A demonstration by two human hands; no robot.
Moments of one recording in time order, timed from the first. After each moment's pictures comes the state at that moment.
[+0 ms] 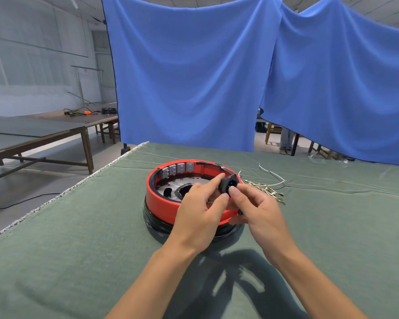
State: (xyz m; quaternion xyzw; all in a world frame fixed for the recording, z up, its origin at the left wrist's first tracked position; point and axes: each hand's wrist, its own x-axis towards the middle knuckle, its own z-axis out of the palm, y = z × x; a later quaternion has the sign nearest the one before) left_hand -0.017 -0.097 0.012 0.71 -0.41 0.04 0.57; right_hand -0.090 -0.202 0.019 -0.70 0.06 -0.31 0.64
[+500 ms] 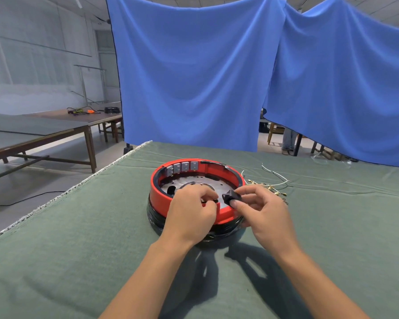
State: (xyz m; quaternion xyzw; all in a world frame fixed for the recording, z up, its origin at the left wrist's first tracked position) left_hand -0.005 -0.086 0.010 0.78 -0.36 0.13 0.49; right_hand -0.088 -0.216 0.004 -0.79 0.13 -0.35 0.49
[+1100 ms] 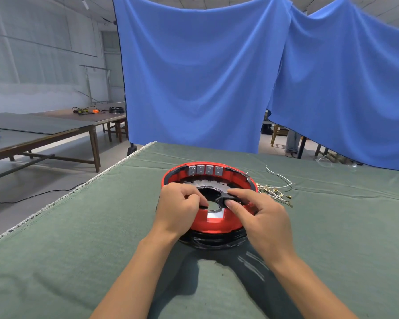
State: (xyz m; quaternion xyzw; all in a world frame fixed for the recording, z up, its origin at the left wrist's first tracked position) left_hand 0.017 -0.068 0.013 0.75 -0.33 0.11 0.57; right_hand -0.086 -0.200 0.001 -0.83 0.12 -0.42 0.33
